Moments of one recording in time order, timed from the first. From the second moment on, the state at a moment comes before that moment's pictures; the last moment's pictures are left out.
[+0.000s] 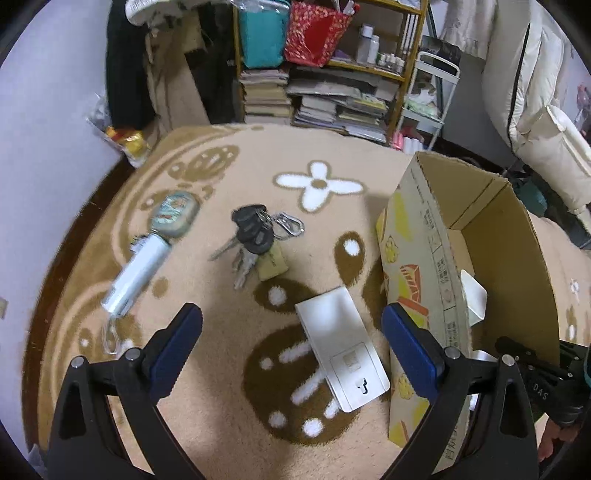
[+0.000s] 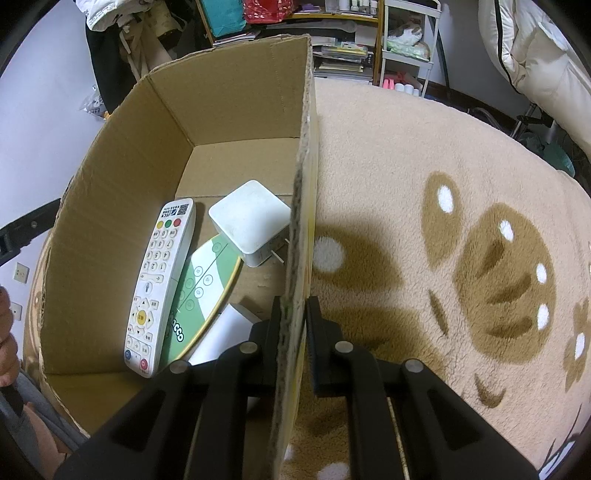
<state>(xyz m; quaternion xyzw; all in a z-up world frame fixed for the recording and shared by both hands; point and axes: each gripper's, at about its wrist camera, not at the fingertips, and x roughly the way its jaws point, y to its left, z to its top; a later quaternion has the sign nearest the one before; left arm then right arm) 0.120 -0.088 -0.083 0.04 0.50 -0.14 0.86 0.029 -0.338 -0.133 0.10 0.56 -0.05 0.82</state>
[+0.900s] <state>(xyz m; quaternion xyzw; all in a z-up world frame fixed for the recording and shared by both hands) 0.153 -0.088 -0.154 0.01 0.57 -0.18 0.80 0.029 -0.337 -0.133 0.09 0.56 -0.05 0.82</state>
